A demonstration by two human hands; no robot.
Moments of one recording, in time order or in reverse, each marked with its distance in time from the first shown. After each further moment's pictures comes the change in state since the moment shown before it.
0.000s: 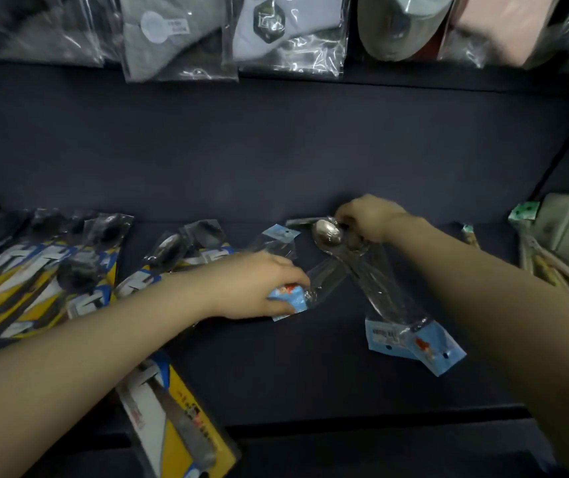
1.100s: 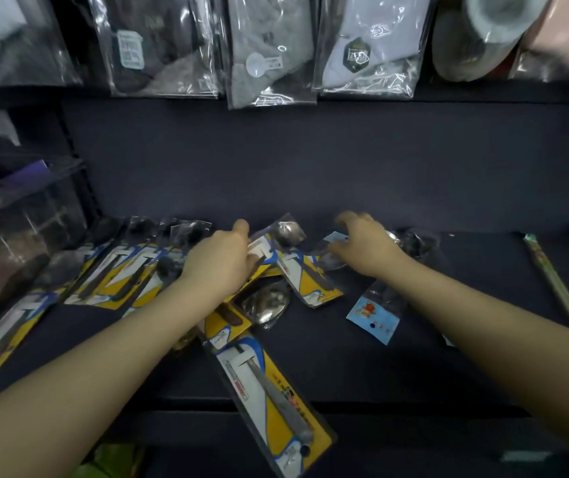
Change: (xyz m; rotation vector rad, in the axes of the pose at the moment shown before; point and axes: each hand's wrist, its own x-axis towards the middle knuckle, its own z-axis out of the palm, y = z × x) left_hand -0.079 -0.057 -0.009 0.120 0.421 -0.749; right_hand -0.042 -0.134 -0.003 0.455 0.193 0.072
